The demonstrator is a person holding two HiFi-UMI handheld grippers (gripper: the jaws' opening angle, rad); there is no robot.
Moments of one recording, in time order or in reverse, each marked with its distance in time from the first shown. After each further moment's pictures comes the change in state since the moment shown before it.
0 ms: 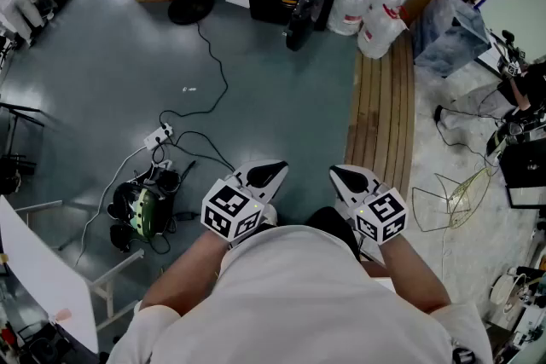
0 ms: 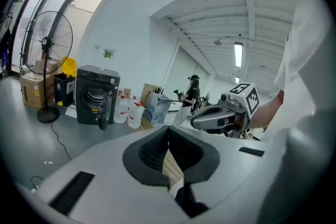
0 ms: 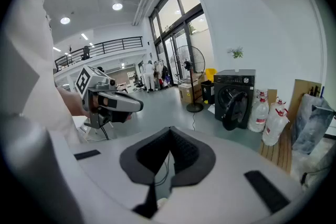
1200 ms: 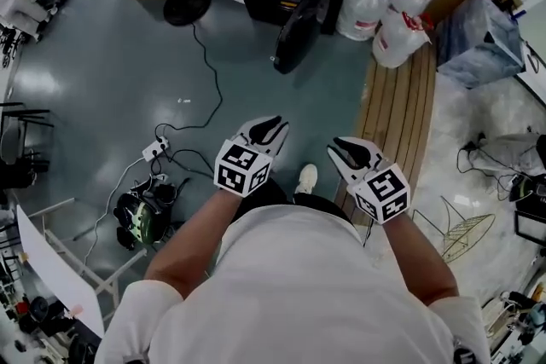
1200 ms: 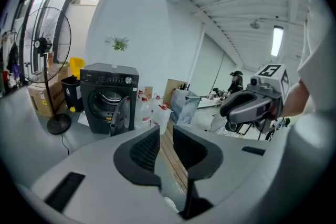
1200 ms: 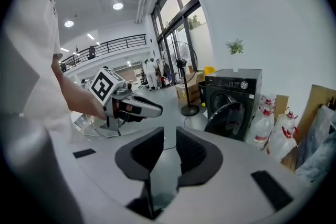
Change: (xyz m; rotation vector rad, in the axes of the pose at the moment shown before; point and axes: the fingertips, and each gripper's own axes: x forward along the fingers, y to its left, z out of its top) left arm 0.300 0.241 0.152 -0.005 0.079 0.244; right arm 0.126 -0.332 0.127 -0.051 0.023 0.107
